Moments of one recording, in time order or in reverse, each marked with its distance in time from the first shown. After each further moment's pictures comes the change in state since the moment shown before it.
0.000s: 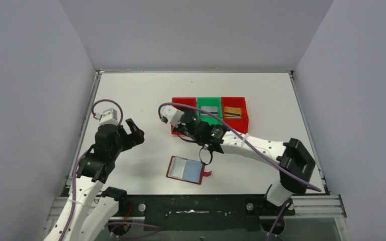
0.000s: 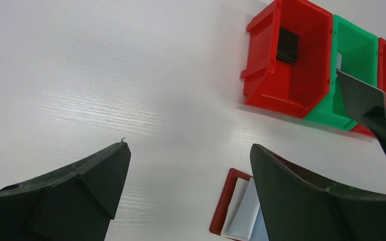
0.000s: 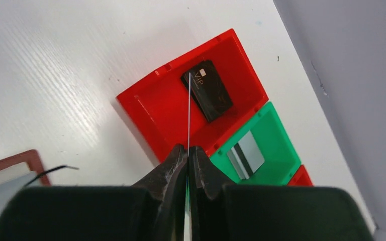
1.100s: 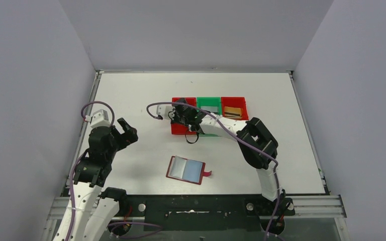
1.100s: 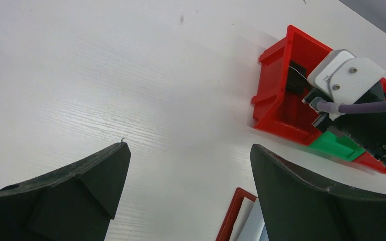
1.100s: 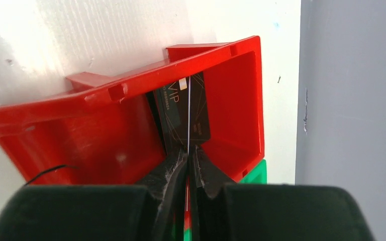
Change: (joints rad) left arm 0.082 -0.067 0.000 0.000 -0.053 0.002; right arm -0.167 0.485 0.340 -0.040 -0.116 -0.471
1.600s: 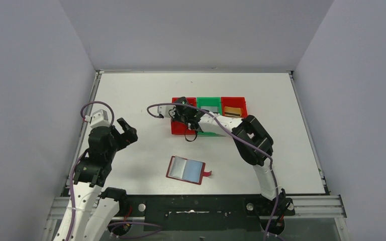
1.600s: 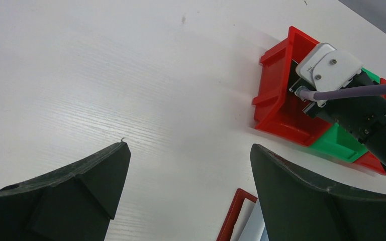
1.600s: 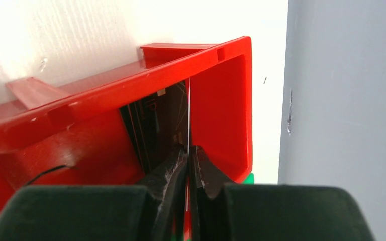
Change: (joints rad) left arm 0.006 0.000 0.000 0.000 0.000 0.001; right arm -0.029 0.091 0.039 0.070 0.040 -0.092
